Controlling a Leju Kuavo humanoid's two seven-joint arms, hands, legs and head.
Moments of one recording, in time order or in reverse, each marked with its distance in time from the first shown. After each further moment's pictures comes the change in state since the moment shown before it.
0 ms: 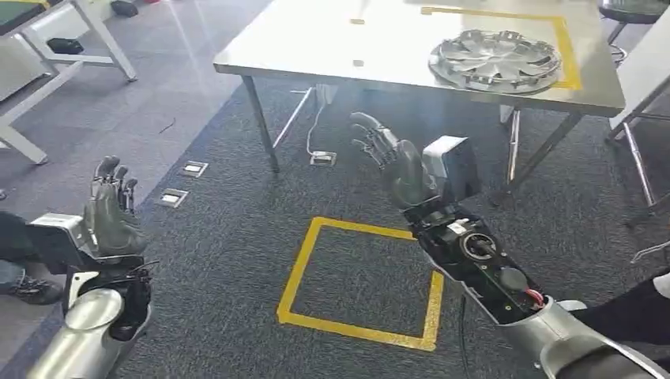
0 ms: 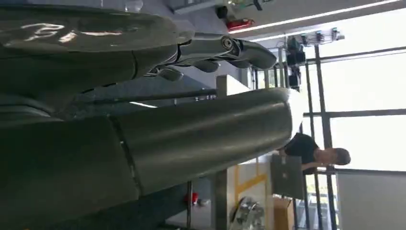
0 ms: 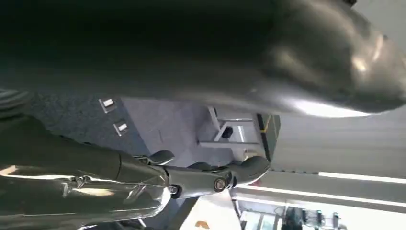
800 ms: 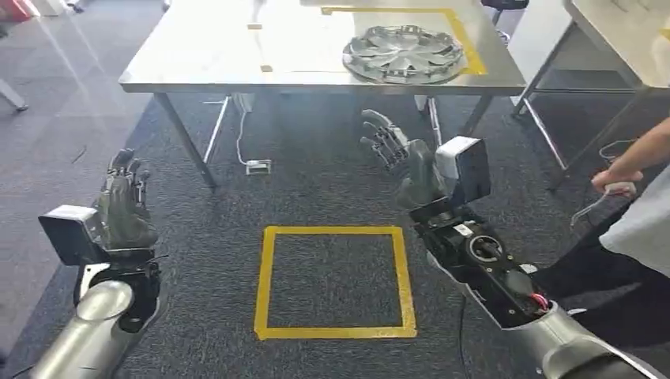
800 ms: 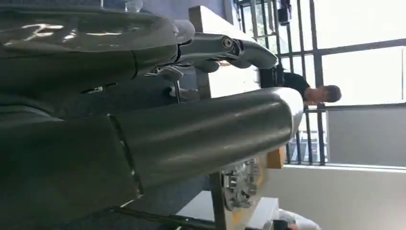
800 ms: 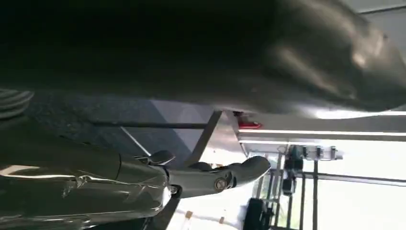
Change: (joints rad) left arm -0.008 -0.002 0.001 0.008 0.000 -0.008 -0.008; right arm -0.006 0.001 -0.002 0.014 0.003 0.002 -0.010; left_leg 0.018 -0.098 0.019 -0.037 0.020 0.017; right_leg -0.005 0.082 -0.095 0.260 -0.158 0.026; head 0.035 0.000
